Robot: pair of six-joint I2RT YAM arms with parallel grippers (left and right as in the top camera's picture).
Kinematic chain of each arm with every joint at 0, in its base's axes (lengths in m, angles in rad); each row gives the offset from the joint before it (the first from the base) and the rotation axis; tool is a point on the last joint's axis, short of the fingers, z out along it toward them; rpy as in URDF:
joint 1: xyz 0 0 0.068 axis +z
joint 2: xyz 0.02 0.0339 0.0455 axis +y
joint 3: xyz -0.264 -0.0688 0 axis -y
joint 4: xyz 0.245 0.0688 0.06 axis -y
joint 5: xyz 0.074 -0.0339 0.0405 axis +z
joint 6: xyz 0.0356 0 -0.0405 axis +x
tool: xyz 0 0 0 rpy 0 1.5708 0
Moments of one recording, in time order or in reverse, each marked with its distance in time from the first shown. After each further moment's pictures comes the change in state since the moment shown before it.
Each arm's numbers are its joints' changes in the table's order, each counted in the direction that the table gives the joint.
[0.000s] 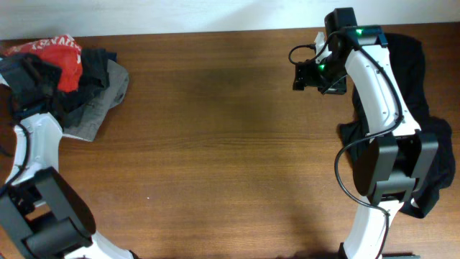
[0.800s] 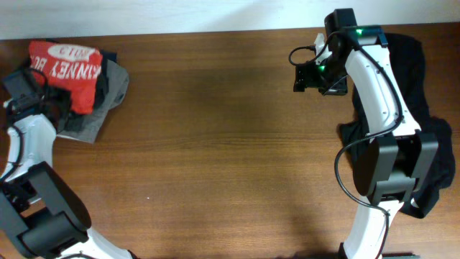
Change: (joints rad) left arm 0.060 0.037 0.009 -0.420 -0.105 -0.047; right arm 0.000 0.000 0.000 -0.019 -0.010 -0.012
